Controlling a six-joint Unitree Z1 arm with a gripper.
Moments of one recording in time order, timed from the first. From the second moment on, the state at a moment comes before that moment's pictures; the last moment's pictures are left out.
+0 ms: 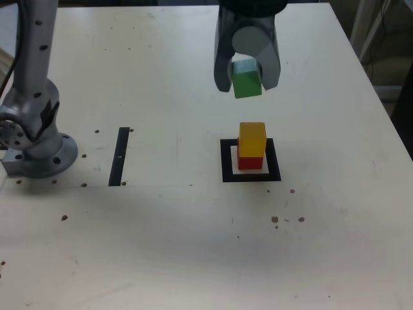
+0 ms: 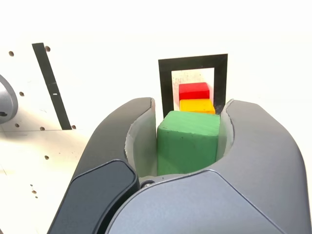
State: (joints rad) arm -0.13 1.98 -1.90 1.58 0.17 -0.10
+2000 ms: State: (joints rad) arm -0.18 2.13 -1.94 1.60 0.12 -0.09
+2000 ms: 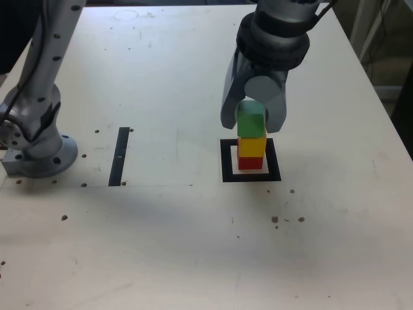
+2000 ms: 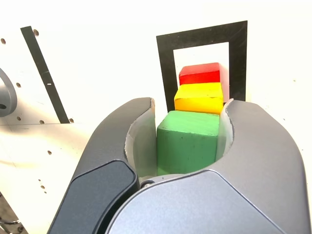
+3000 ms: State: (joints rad) arm -0.17 2.13 -1.93 1.58 0.18 -0.08
